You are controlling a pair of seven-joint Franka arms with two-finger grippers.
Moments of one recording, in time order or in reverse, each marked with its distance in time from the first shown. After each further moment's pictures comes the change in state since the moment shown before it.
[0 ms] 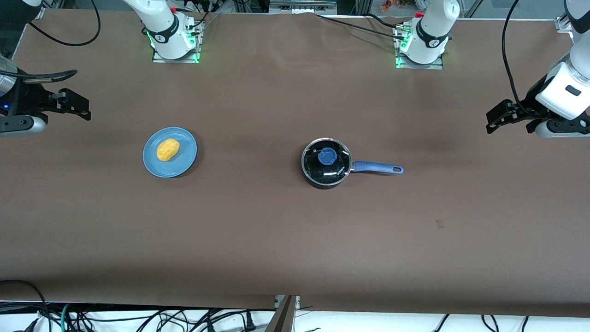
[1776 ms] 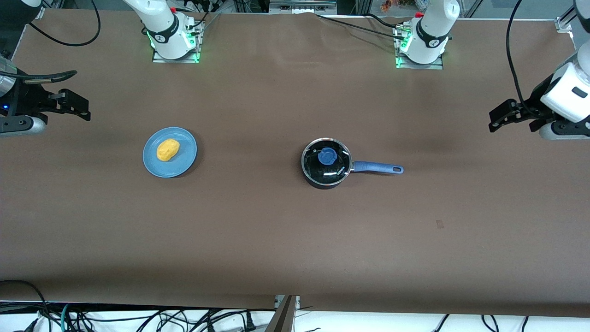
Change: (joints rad) left arm 0.007 0.051 -0.008 0.097 0.000 -0.128 0.000; right arm -0.001 0.002 0.000 0.002 0.000 0.000 0.000
